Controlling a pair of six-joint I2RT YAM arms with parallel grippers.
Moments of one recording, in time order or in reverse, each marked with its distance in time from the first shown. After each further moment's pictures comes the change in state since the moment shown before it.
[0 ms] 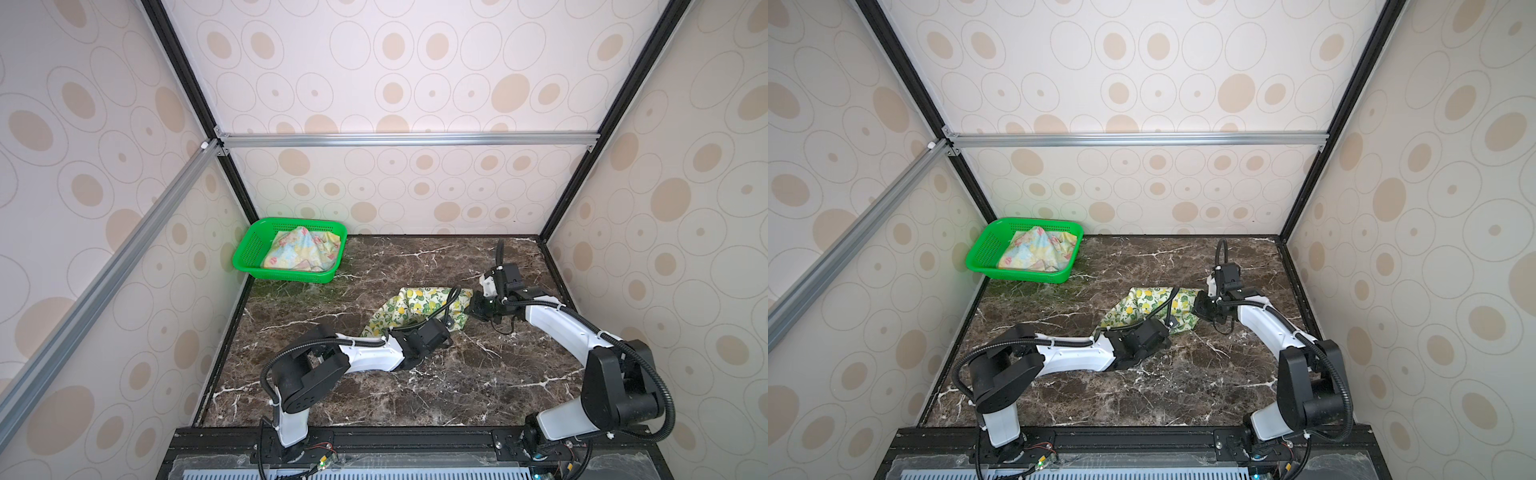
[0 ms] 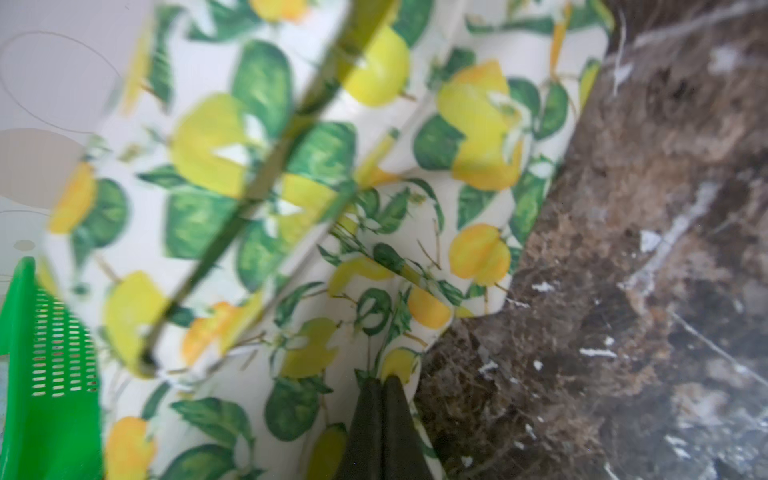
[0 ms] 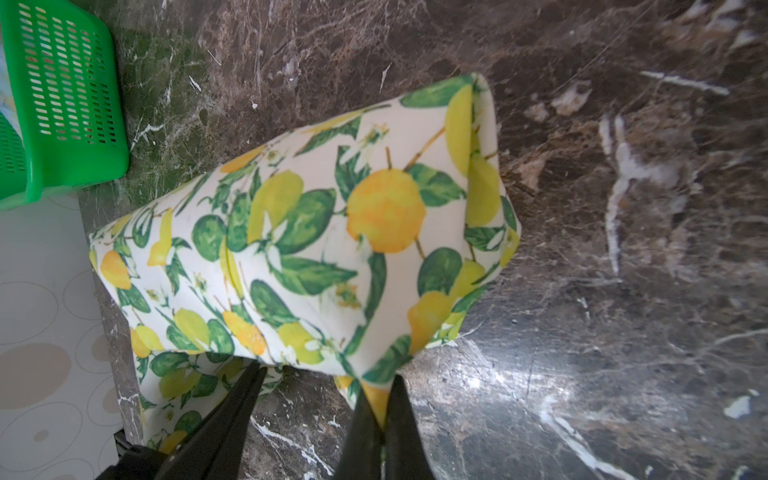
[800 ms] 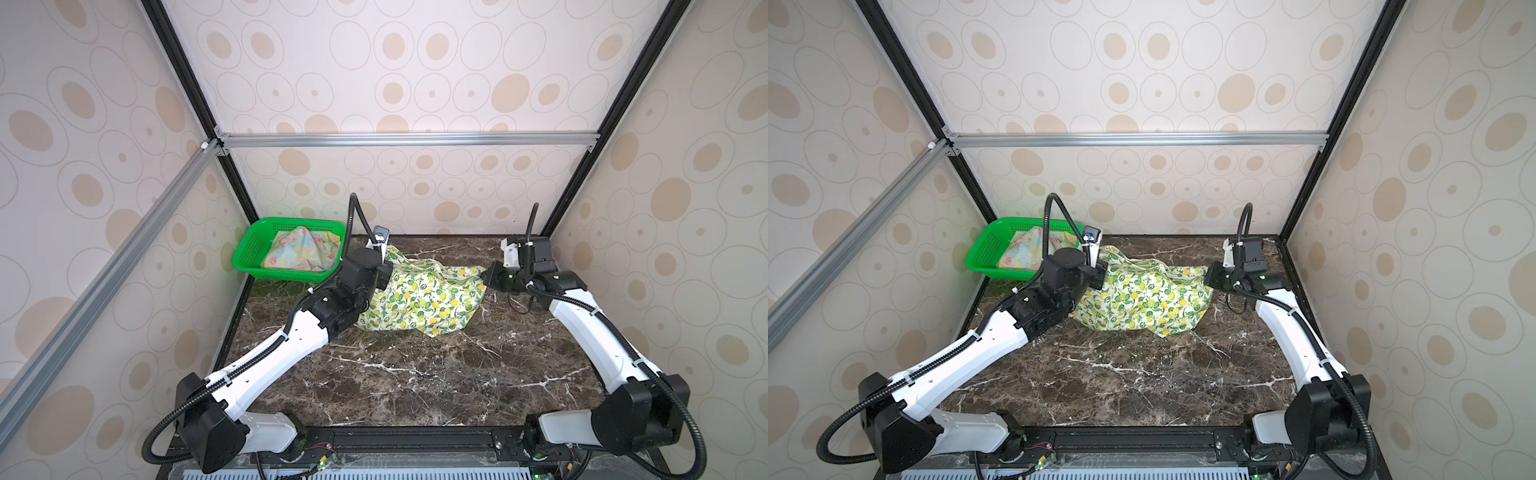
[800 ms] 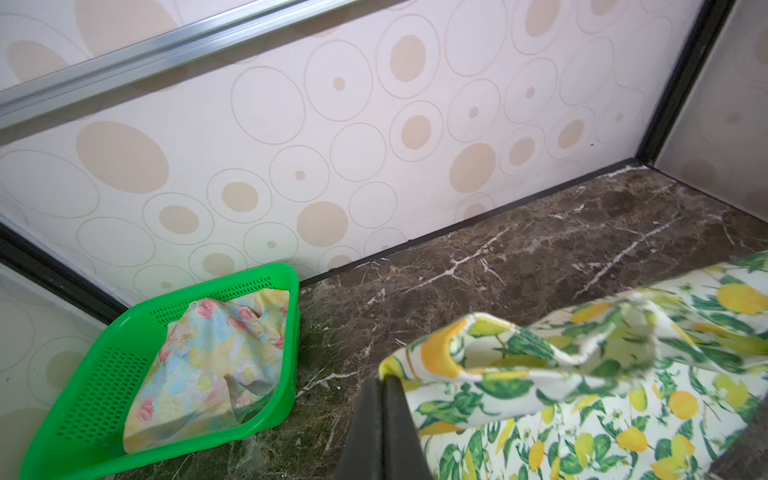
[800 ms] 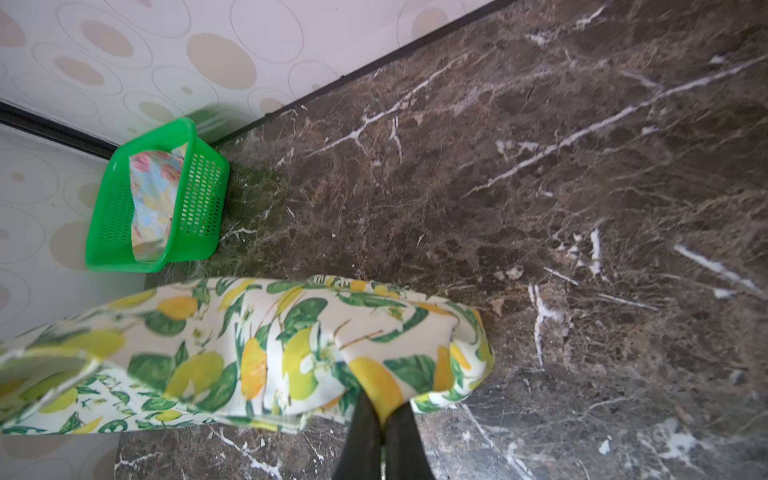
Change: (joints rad) left arm 0.342 -0.494 0.154 -0.077 0.066 -0.141; right arm -0.068 -0.090 0.277 -0.078 0.087 -0.087
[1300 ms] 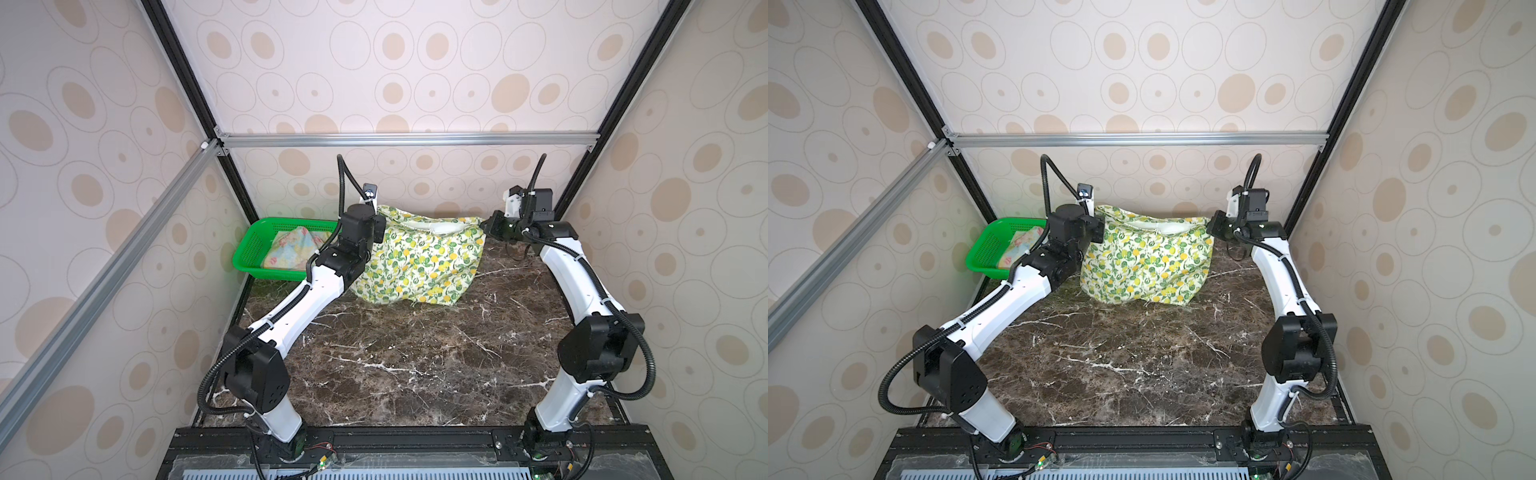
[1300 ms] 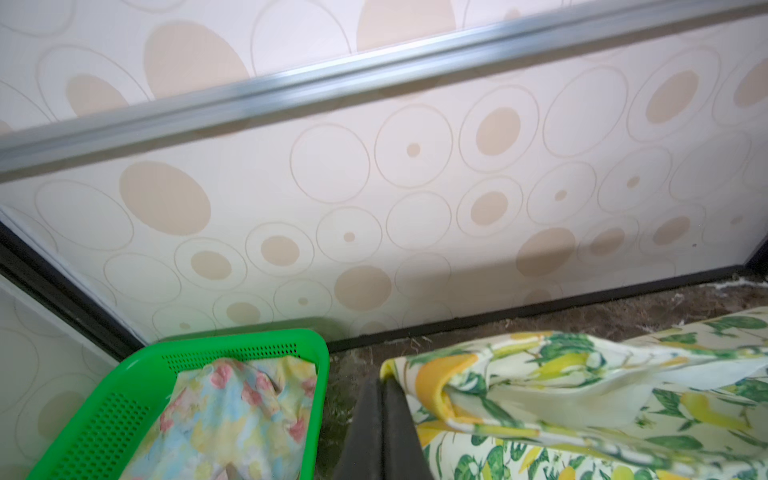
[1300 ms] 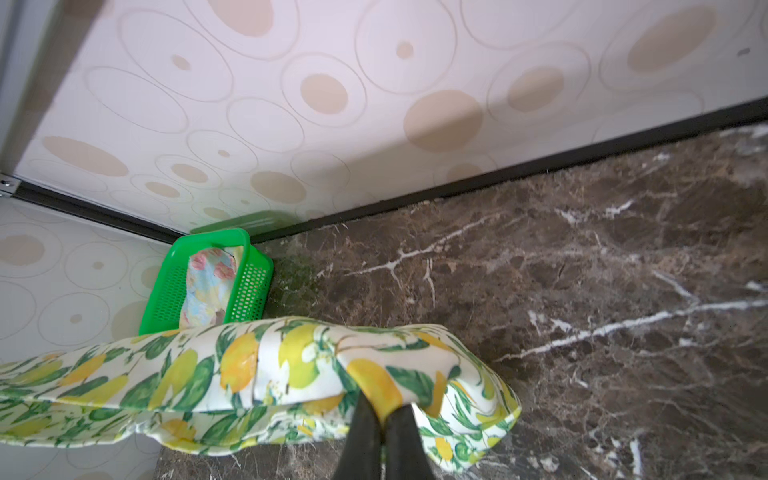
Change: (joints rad) left arm 0.189 0.325 0.341 0.143 0.065 0.020; right arm -0.074 0.398 0.576 -0.005 -0.100 -0.038
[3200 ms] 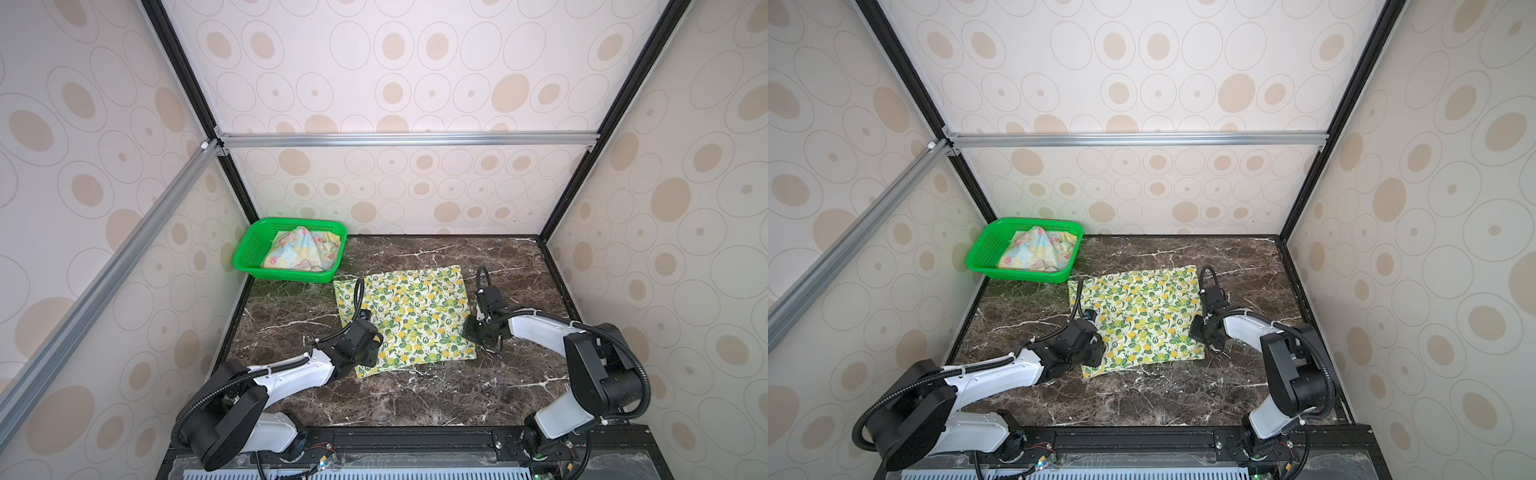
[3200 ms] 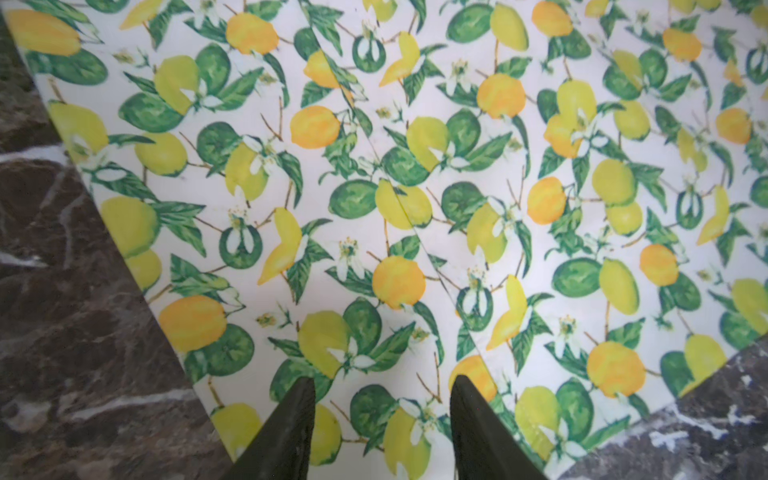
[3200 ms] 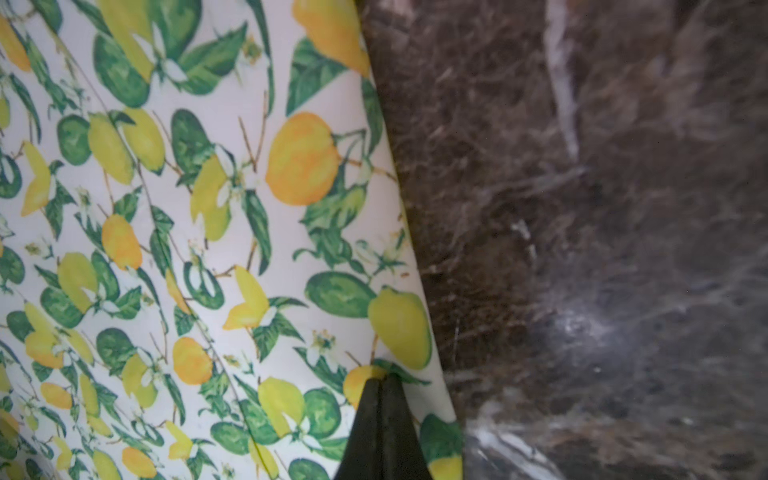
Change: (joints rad) left arm -0.235 -0.303 -1.028 -0.084 0.254 -0.533; right arm 0.235 -0.182 -1.019 0.190 0.243 0.243
